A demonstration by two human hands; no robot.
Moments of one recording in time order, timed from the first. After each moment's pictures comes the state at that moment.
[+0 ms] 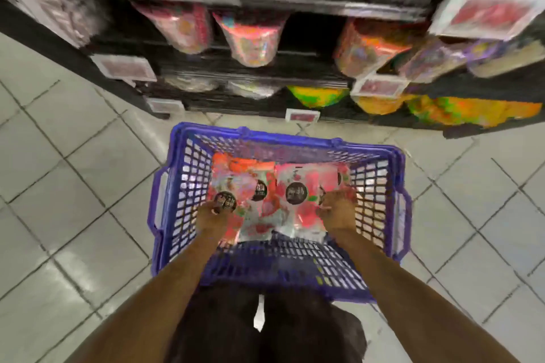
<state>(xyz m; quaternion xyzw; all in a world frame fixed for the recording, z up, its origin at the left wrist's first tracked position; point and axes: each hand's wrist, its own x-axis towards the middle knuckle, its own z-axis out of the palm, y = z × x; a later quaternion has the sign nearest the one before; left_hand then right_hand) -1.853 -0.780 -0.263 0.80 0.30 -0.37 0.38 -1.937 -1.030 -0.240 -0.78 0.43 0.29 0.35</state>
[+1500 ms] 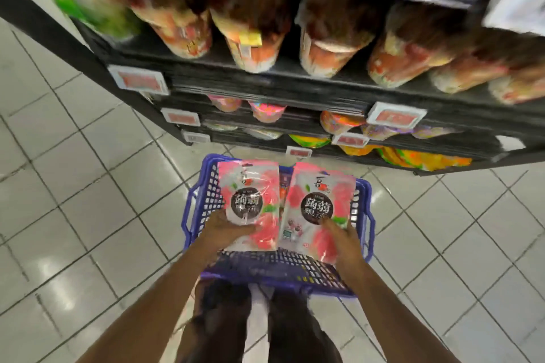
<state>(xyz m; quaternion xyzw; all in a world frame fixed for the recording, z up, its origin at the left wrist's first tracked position) -1.834 -0.791 -0.072 0.75 0.21 -0.45 0.43 -1.947 -1.023 -0.060 -0.50 0.56 0.10 0.65</state>
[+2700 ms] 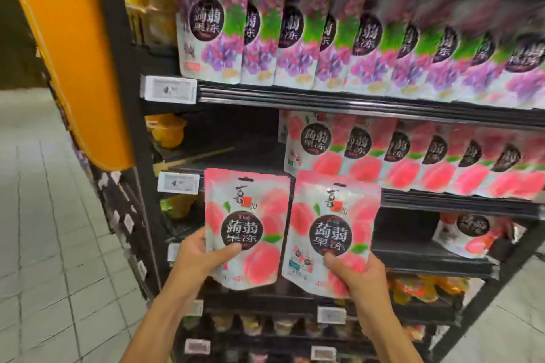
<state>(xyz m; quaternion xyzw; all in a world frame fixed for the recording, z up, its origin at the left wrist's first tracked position) -1.740 -0.754 0.607 0.64 -0.16 -0.10 0.74 -1.873 -1.012 0.598 -0.64 0.12 -0.24 0.72</state>
